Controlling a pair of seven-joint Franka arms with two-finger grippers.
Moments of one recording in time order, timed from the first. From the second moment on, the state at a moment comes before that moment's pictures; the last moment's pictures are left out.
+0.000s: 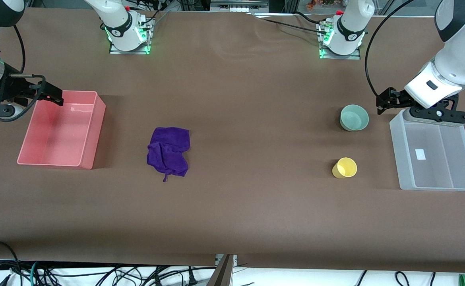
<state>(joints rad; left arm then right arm) -0.14 0.01 0.03 -1.74 0.03 1.75 0.02 -0.01 0.11 0.09 -1.50 -0.05 1.51 0.02</state>
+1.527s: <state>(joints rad) -0.14 -0.03 0.03 -1.72 0.03 1.70 0.02 -0.01 0.11 0.09 -1.50 -0.05 1.51 0.02</state>
